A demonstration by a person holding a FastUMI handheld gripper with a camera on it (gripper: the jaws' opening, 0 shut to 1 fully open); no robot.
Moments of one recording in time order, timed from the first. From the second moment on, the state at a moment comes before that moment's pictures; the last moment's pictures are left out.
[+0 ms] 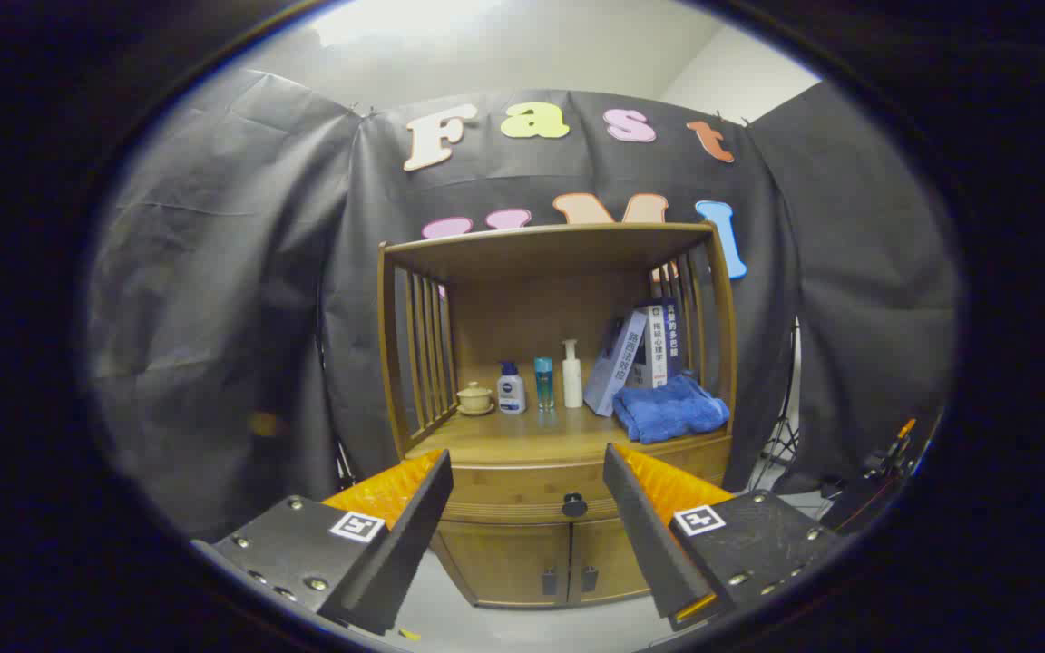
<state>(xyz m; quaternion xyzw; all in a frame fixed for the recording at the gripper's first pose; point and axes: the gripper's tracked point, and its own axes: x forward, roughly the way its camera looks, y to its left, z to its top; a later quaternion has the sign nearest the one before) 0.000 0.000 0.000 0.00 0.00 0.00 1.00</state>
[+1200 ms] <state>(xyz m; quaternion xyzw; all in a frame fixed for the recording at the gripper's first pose) -0.001 -0.002 -0.013 0.00 -0.01 0.01 1.00</state>
